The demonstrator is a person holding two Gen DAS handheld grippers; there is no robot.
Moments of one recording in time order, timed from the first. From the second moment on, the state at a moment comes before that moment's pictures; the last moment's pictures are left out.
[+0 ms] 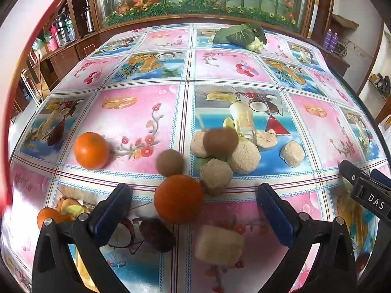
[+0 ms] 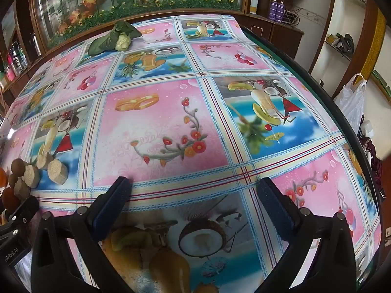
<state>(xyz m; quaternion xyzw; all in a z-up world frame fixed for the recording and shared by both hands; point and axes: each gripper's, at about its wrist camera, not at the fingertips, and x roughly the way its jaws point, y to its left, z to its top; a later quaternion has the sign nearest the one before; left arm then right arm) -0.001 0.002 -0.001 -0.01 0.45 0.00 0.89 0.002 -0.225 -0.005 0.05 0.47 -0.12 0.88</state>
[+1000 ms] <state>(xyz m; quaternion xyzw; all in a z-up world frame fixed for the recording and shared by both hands) 0.000 0.003 -0.002 -0.01 0.45 0.00 0.89 0.002 -0.224 -0.004 0.05 0.47 -0.12 0.88</state>
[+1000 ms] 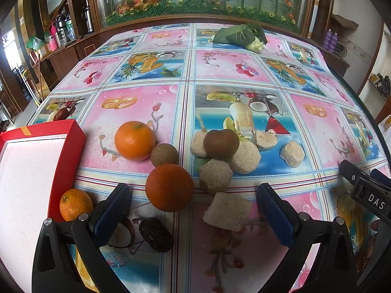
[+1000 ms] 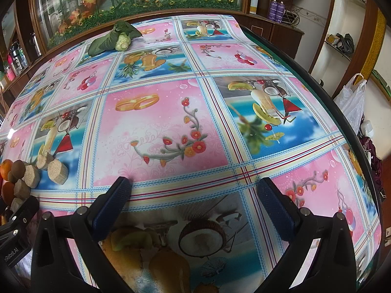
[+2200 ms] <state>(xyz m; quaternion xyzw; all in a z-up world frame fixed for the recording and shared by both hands) -0.140 0.087 0.073 0.01 0.34 0.03 0.94 -0.139 -0.120 0.097 0.02 0.33 0.08 0.94</state>
